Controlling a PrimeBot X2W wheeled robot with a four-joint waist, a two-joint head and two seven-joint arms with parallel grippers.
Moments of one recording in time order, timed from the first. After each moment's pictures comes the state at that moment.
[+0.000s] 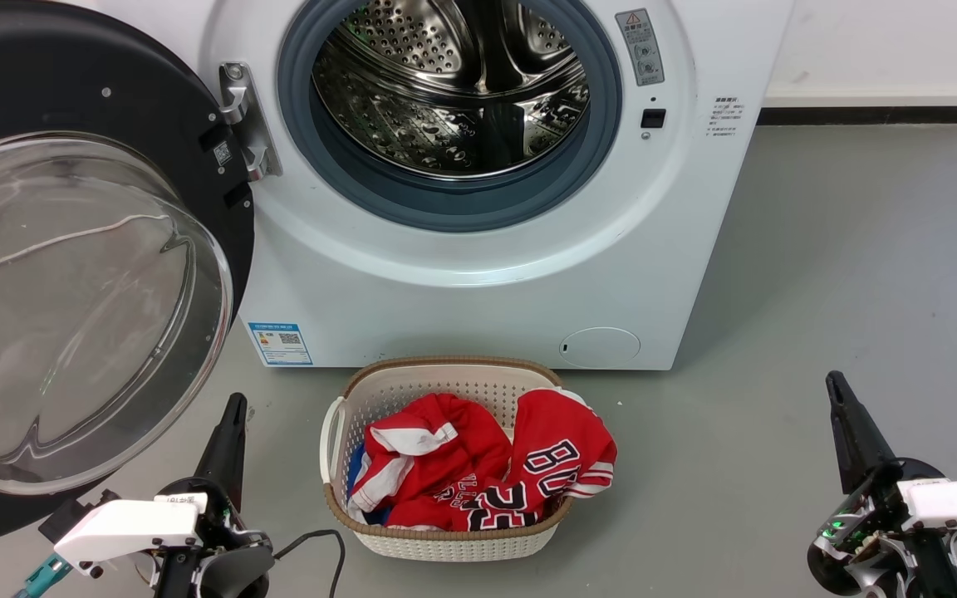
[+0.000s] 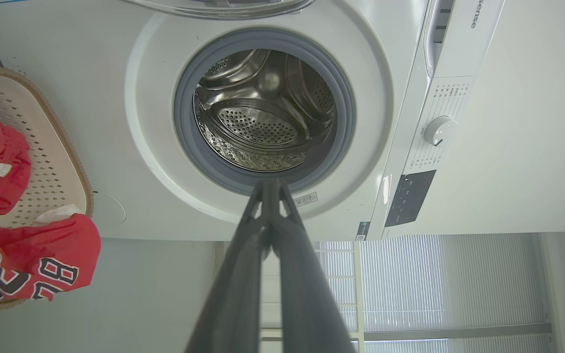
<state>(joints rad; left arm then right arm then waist) -0.11 0.05 0.11 0.25 -1.61 -0.13 0.11 -0.10 -0.07 -0.09 0.24 1.63 0.13 0.10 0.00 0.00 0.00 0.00</state>
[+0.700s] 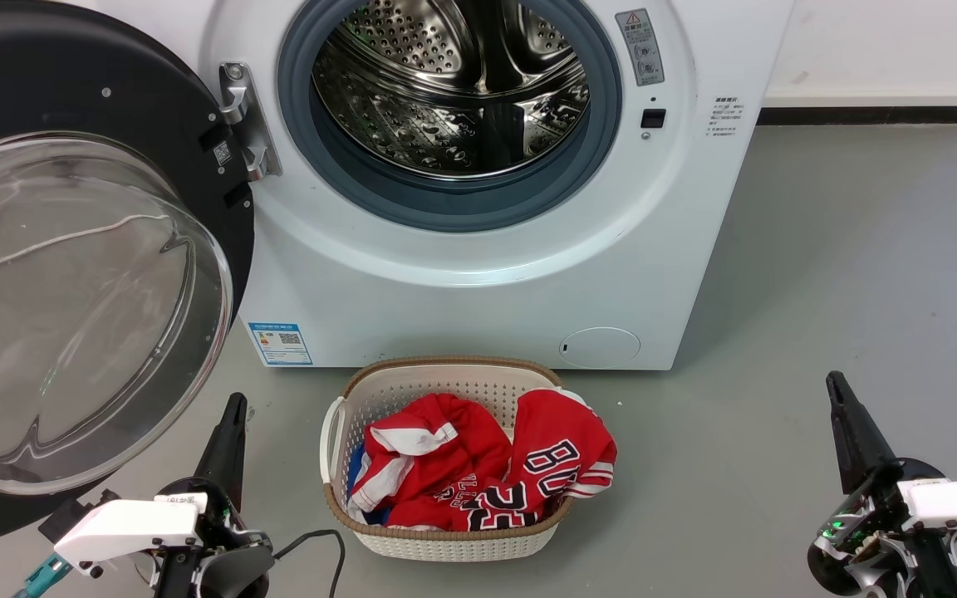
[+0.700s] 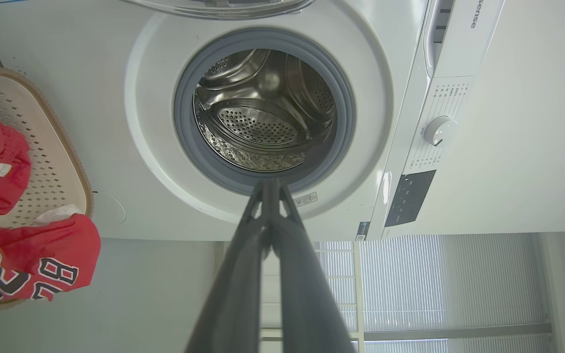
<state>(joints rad) -0.11 0.05 0.11 0.25 -1.61 -0.13 0.11 -0.10 -0.06 -0.10 0.24 1.63 0.13 0.10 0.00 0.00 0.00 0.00</state>
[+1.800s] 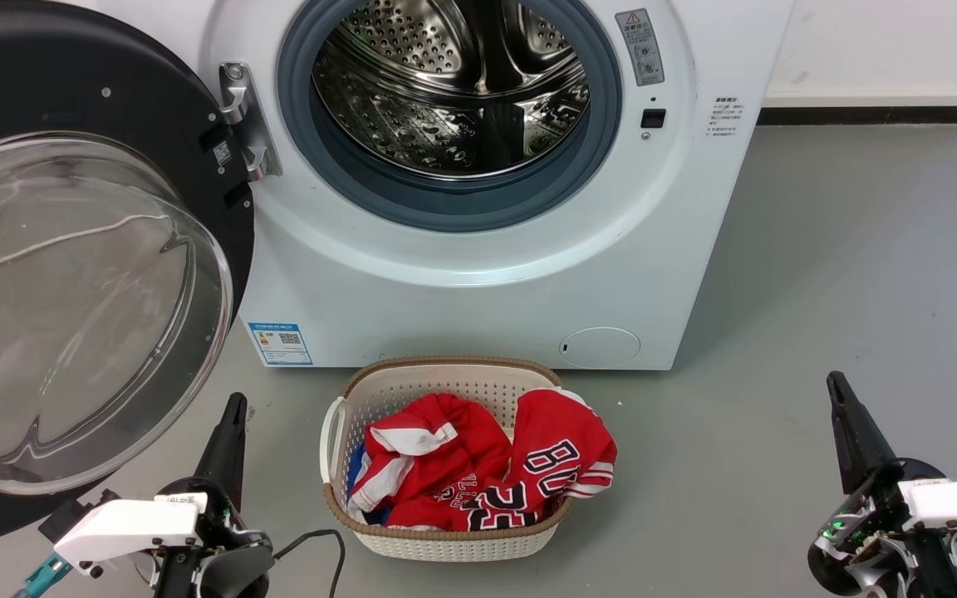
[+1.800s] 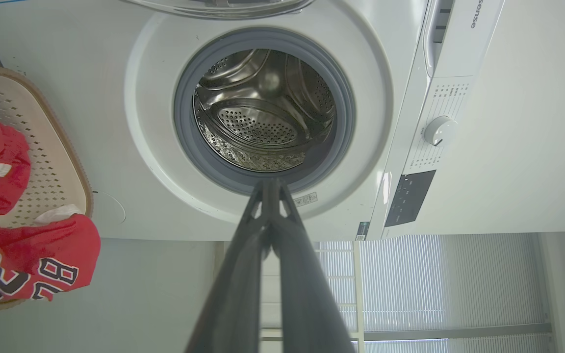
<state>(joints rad) -0.11 0.05 0.11 0.25 -1.61 -0.13 0.11 -0.10 -0.06 -0.10 0.25 1.63 0.13 0.11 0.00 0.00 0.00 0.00</state>
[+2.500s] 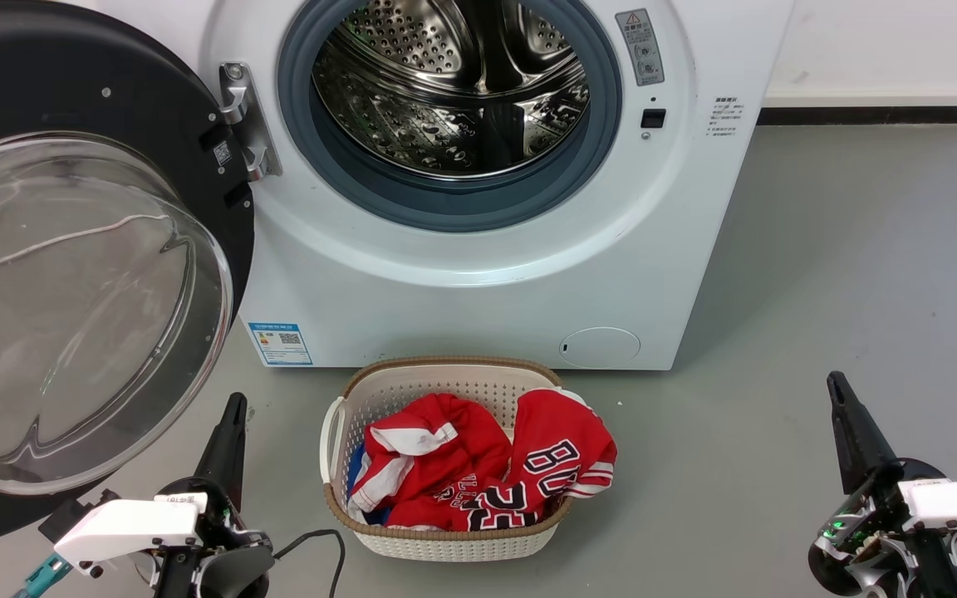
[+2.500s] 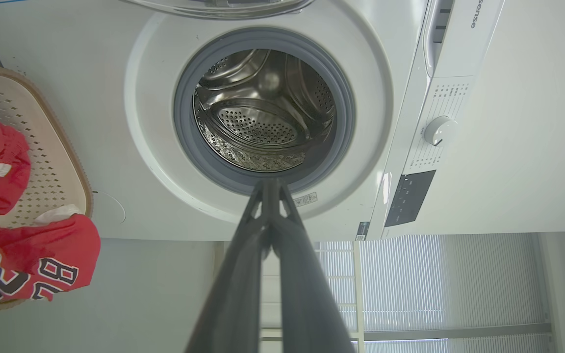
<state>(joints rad) -0.11 0.05 0.11 0.25 -1.61 -0.13 0.11 -0.10 -0.06 -0.11 0.25 1.62 0.13 0.11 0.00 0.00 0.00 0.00</state>
